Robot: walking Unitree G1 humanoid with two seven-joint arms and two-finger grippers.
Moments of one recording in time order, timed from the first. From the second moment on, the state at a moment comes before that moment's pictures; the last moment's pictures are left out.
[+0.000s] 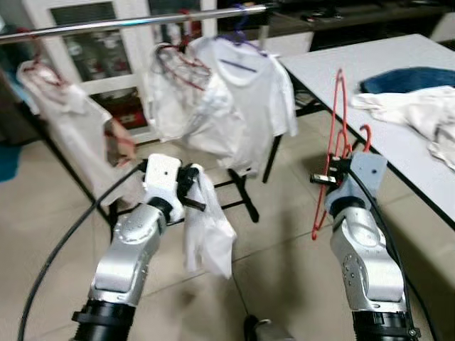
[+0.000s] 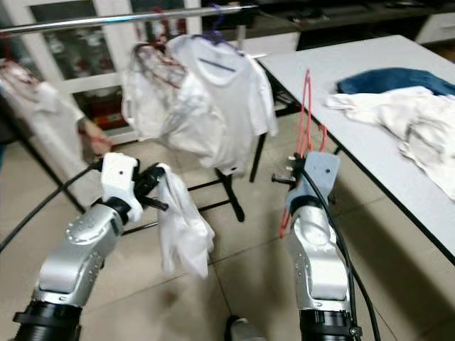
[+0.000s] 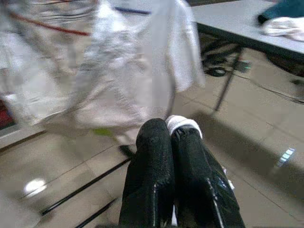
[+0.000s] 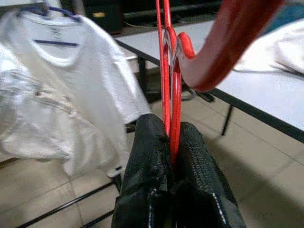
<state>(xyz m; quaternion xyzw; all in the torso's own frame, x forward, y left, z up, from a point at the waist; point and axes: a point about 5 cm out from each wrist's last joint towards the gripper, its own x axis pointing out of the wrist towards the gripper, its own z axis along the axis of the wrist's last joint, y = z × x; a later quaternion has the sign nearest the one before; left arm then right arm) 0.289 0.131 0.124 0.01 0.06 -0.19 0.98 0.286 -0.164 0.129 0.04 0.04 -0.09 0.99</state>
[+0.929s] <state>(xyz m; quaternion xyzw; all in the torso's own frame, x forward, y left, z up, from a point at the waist) 0.292 0.120 0.125 0.00 0.06 -0.20 0.98 0.282 -0.182 0.120 0.04 0.06 -0.11 0.99</state>
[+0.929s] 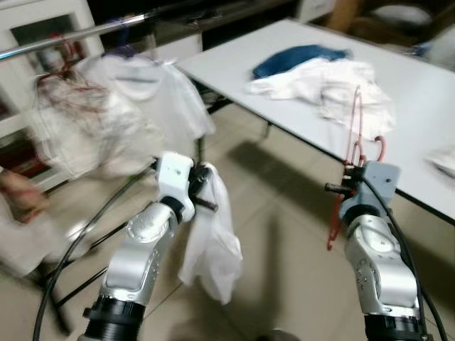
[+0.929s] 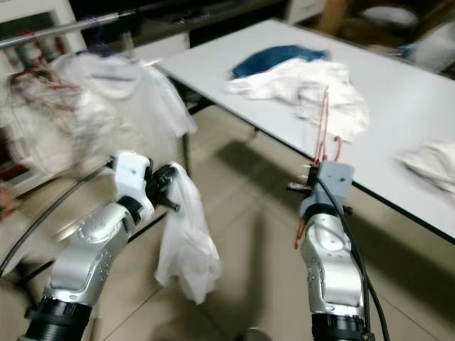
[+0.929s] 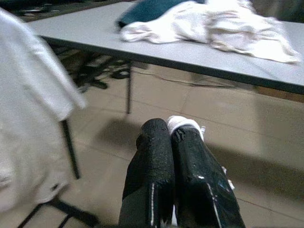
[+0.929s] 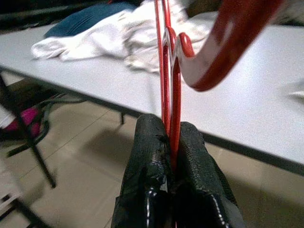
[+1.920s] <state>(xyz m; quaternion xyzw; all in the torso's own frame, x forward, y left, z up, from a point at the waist) 0.288 0.126 0.122 -0.01 0.07 -0.19 0.98 0.274 -0.166 0.125 0.04 0.07 0.00 1.00</state>
